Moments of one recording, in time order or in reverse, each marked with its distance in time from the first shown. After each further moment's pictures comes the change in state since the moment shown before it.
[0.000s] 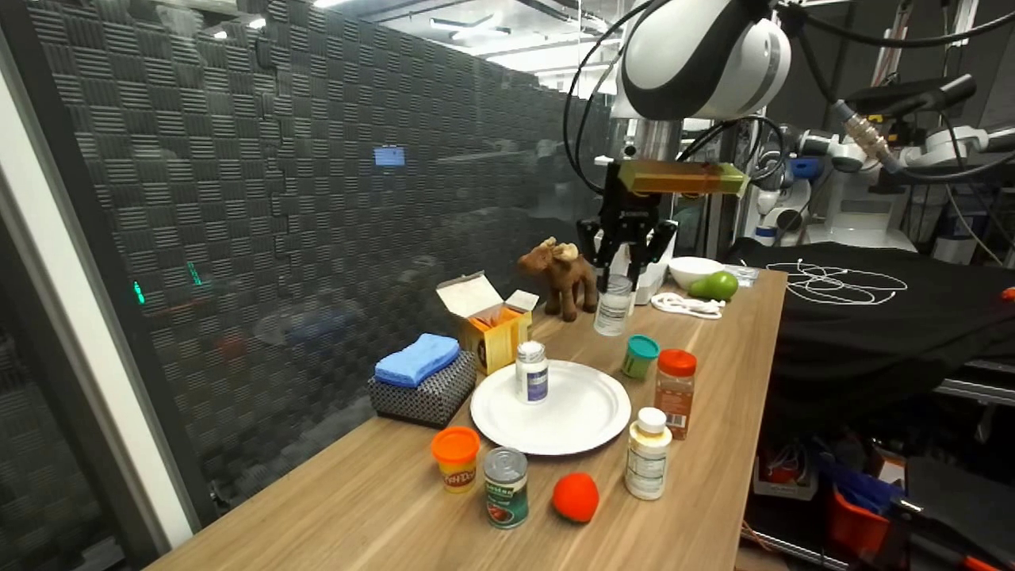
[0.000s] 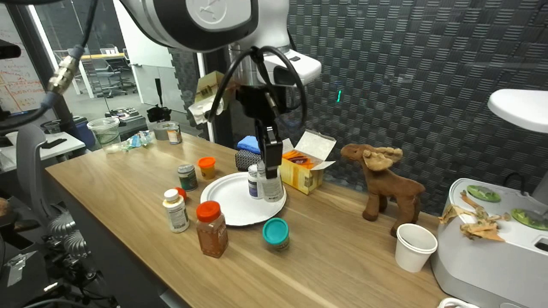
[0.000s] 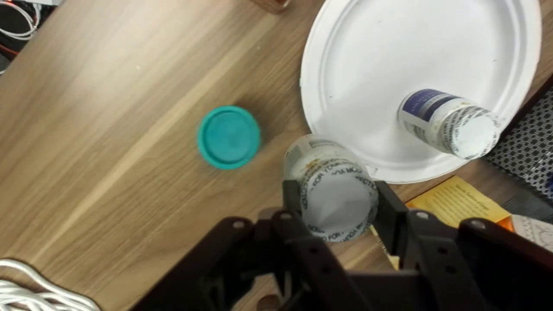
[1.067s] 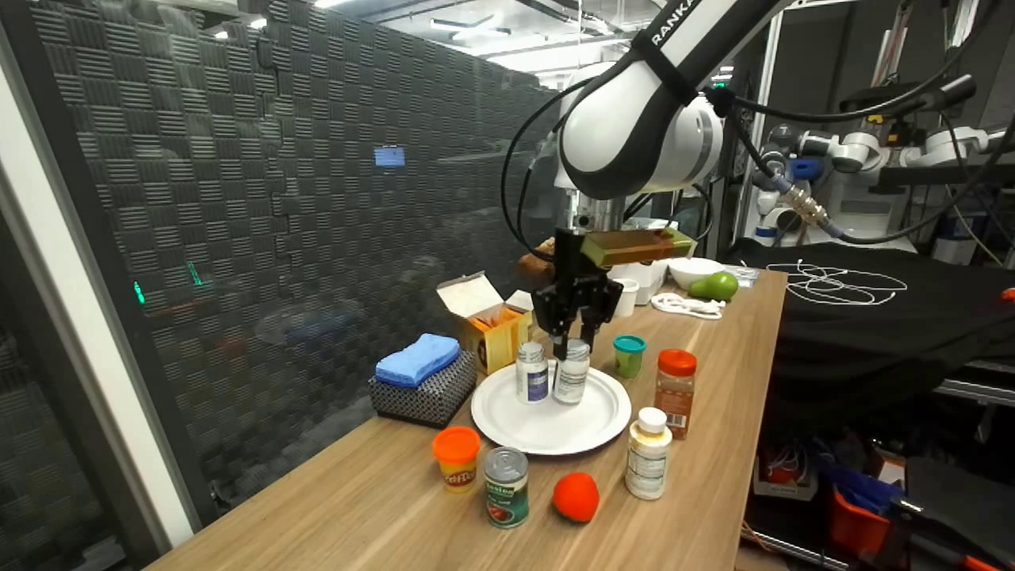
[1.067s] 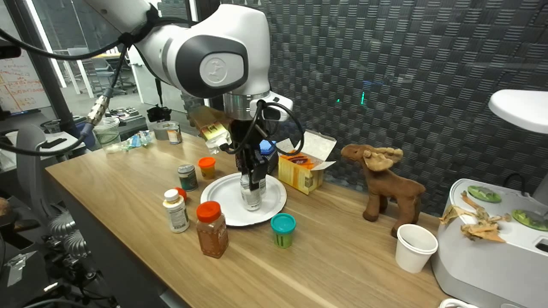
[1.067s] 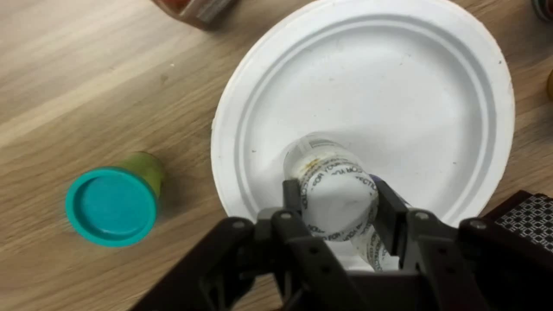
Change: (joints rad) arm 0.055 0.187 0.074 0.059 0.036 0.065 -0.196
